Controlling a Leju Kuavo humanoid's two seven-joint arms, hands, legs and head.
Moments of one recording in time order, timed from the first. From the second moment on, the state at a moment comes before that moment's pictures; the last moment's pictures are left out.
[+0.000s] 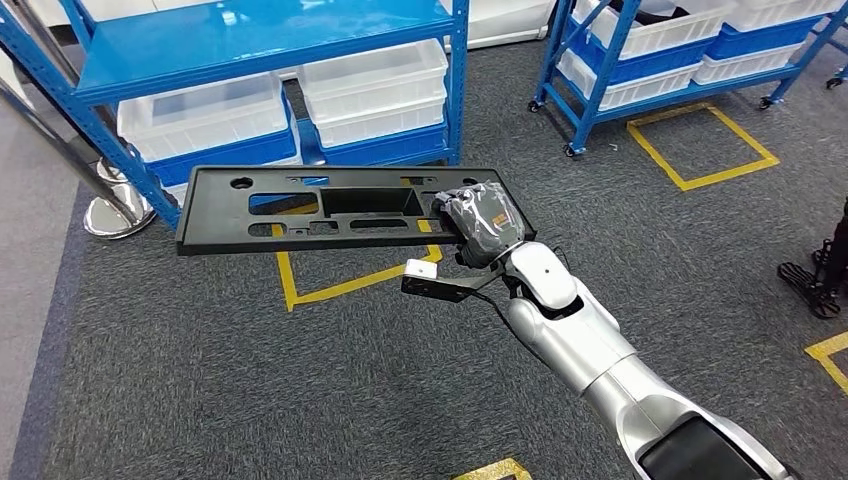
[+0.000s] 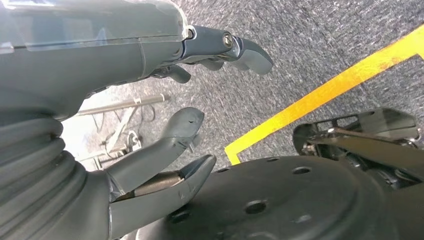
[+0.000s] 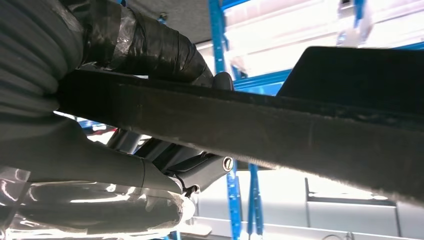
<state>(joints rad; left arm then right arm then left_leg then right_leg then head) -0.03 -0.11 -0.02 -0.18 -0.31 0.01 0.03 -0.75 -0.03 0.64 -1.03 1.03 -0.42 -0.10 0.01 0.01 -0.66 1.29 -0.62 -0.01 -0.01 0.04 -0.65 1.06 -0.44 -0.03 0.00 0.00</state>
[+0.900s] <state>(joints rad) -0.02 -0.08 -0.01 -0.18 -0.33 -0.02 0.01 -0.78 0.02 0.67 -1.01 1.09 -0.42 -0.04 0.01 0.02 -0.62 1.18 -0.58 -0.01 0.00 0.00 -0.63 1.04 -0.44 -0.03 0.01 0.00</state>
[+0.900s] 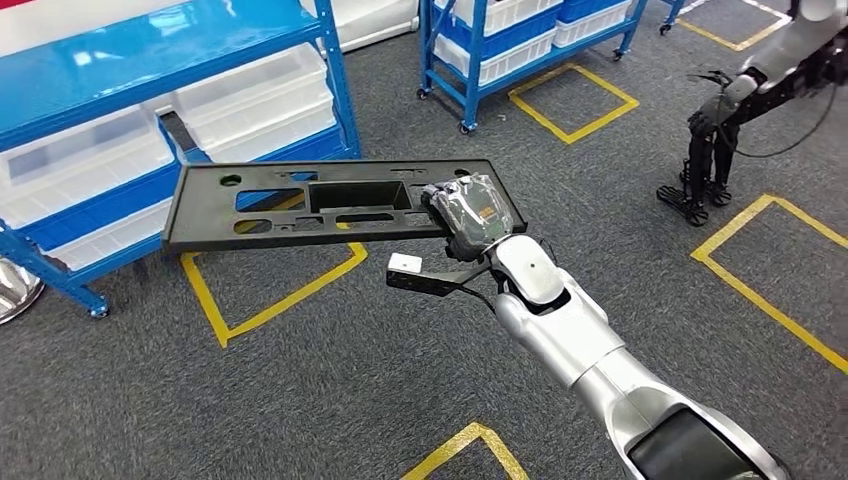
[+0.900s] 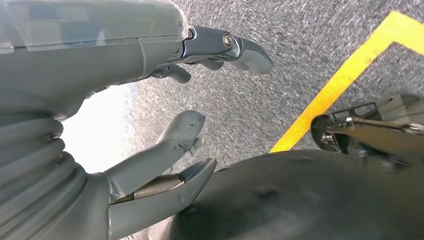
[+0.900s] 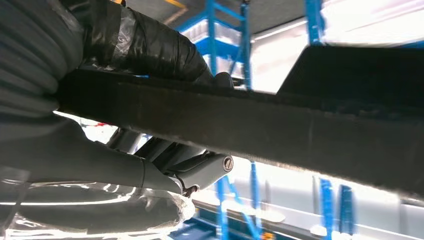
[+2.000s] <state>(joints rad) -0.02 -0.07 0.01 -0.18 -0.32 -0.03 0.01 -0.80 0.04 0.71 -0.98 1.13 -0.40 -0.02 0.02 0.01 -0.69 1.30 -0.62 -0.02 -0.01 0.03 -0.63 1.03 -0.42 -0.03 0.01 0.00</state>
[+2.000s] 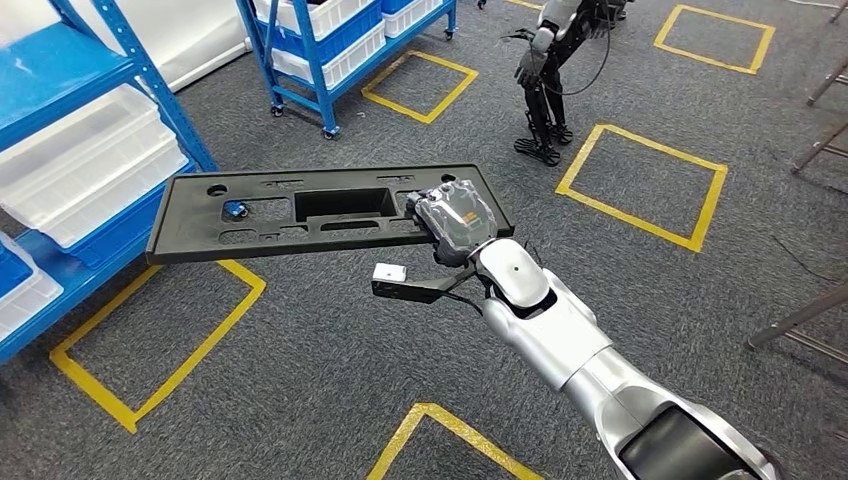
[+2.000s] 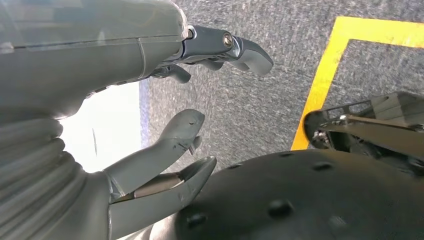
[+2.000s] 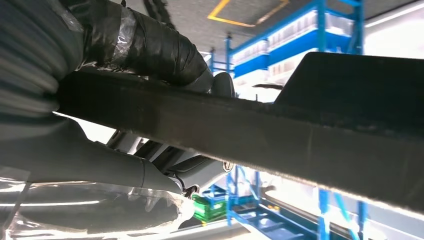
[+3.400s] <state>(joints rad) -0.02 -0.07 0.04 -0.18 -0.32 -0.03 0.01 -0.79 0.07 0.74 -0.97 1.15 -0.40 -0.01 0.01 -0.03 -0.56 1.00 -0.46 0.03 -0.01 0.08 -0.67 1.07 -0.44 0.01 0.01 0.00</state>
